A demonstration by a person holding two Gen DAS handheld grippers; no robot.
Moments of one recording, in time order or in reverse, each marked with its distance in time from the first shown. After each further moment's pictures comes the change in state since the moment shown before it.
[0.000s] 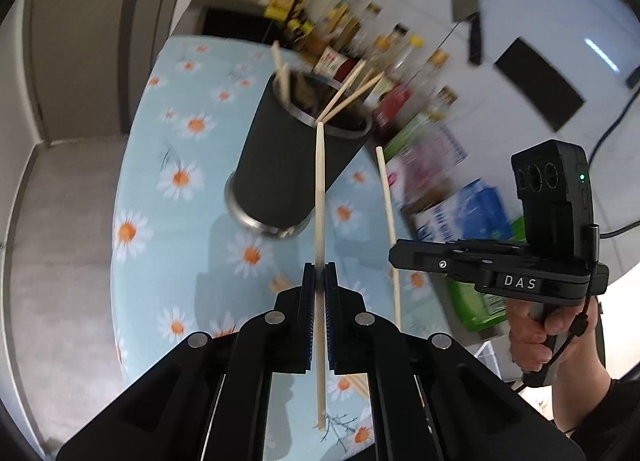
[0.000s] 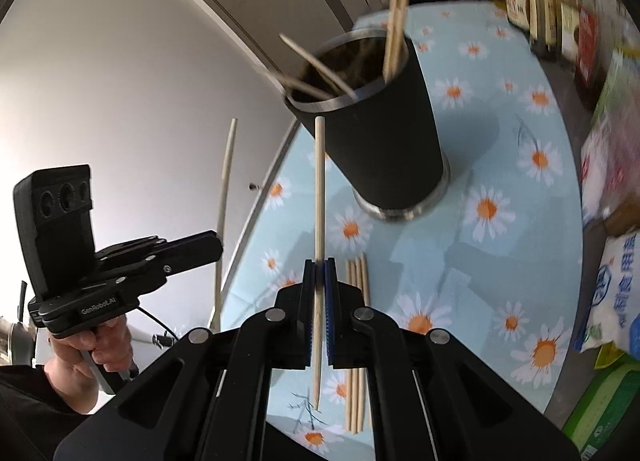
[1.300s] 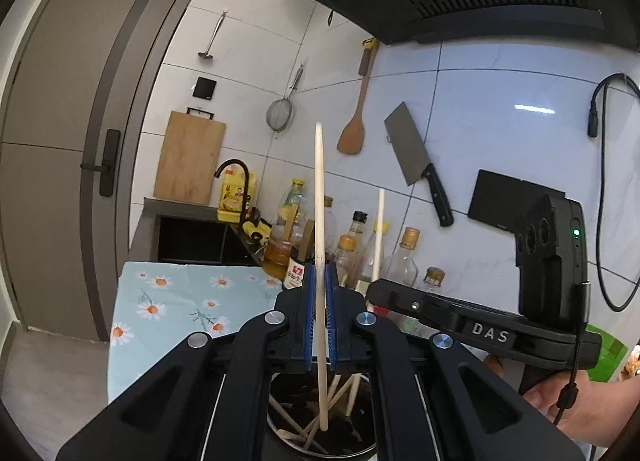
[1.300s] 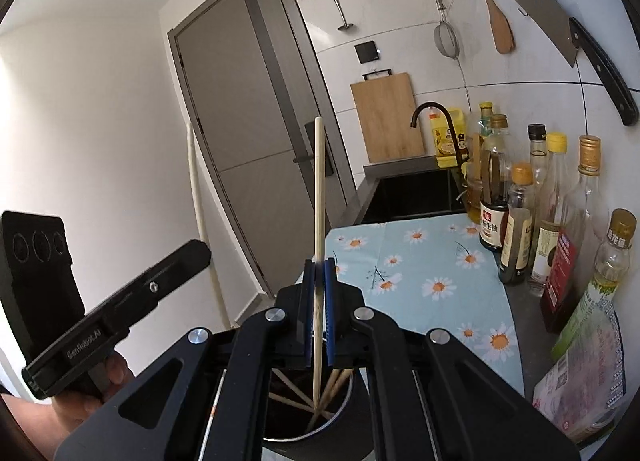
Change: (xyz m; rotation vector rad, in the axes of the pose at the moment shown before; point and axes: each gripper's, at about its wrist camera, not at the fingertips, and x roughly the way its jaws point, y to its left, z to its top) left arm 0.020 -0.008 0.109 0.293 -0.665 -0.063; right arm -0.026 -0.021 0.105 -0.165 -0.669 -0.159
